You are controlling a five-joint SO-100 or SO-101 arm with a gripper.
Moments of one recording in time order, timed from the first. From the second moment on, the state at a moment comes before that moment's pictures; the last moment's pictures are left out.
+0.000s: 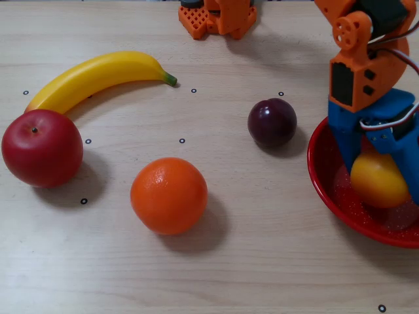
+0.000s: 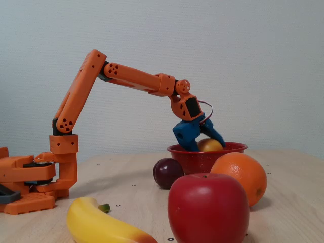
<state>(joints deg) -30.0 62.0 68.7 54.3 -5.5</state>
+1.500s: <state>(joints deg) -24.8 86.4 66.5 76.1 -16.6</state>
